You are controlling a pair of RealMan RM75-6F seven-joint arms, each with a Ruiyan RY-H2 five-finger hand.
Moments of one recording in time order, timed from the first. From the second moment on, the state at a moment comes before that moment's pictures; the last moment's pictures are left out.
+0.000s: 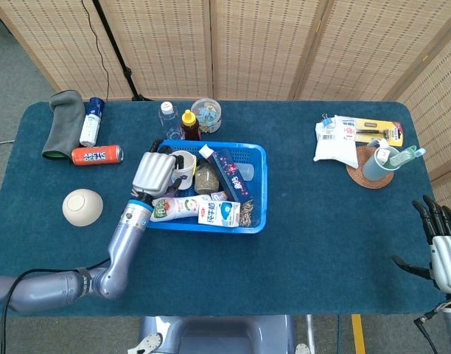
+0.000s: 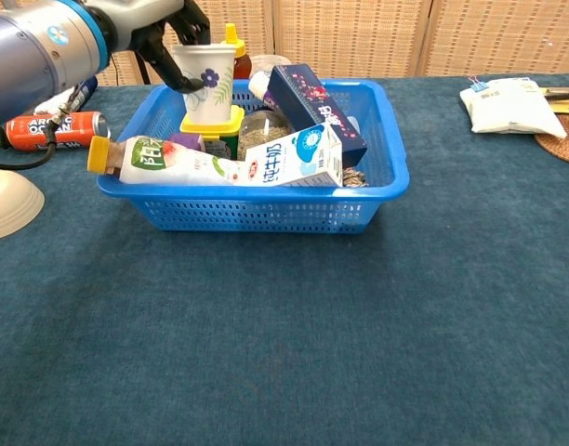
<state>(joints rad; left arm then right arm) -0.93 -1.56 -0.32 -1.58 0.81 1.16 0.60 0.07 -1.03 0.11 -1.68 -1.48 1.51 0.14</state>
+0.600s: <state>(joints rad) -0.71 -1.29 -0.28 -1.70 0.89 1.26 0.44 0.07 -1.03 0.10 -1.69 -1.51 1.51 0.13</state>
